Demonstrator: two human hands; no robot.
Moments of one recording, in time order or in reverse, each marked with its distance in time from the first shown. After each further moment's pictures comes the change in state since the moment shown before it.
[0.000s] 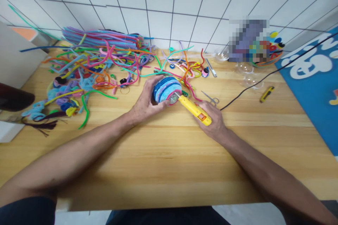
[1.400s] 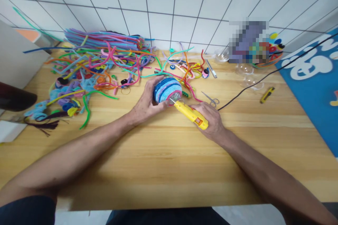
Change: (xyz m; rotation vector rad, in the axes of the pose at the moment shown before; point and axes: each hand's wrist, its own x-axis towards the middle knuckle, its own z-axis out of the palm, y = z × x) left_hand 0.003 0.013 -0.001 0.007 -0.018 0.037; right_hand 0.005 -0.005 0.001 -0.012 -0.033 -0.111
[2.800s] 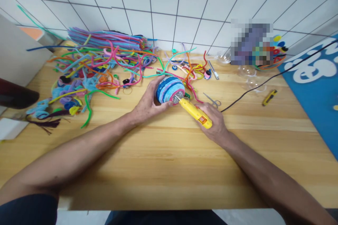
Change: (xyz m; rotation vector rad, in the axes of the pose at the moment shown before) left_hand -0.002 -0.012 0.003 -0.029 0.021 -0.025; right_hand 0.002 0.002 -0.003 0.020 0.055 -0.010
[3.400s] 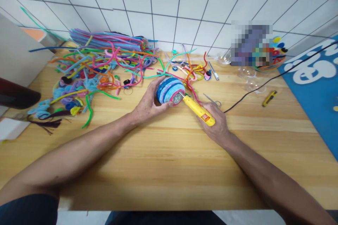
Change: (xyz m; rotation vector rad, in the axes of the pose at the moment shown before) left_hand 0.000 0.002 -0.001 0.026 -0.005 -0.014; right_hand -0.010 0.004 0.000 -0.014 0.022 0.160
